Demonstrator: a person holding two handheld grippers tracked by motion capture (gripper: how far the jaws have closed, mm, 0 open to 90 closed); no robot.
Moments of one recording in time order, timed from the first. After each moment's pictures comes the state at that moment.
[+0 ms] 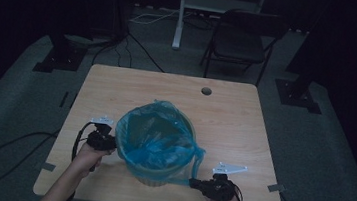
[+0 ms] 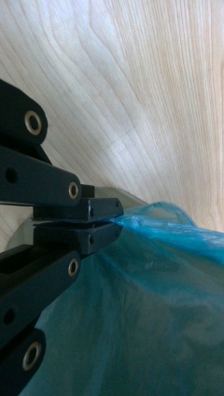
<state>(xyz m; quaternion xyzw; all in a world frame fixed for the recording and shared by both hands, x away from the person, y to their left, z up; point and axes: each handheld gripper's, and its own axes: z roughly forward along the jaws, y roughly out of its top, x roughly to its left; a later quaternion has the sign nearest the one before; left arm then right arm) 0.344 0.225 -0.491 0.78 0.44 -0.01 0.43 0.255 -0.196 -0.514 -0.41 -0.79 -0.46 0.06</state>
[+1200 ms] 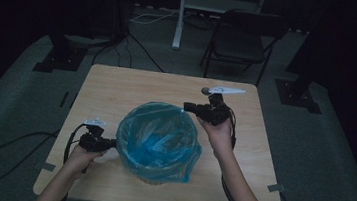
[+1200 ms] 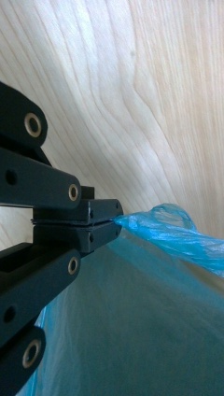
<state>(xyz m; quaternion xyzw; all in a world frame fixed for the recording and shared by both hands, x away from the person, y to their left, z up) 0.343 0.247 -0.504 0.78 0.48 0.01 0.40 0.407 -0.148 -0.369 -0.37 -0.76 -0.53 -0.02</state>
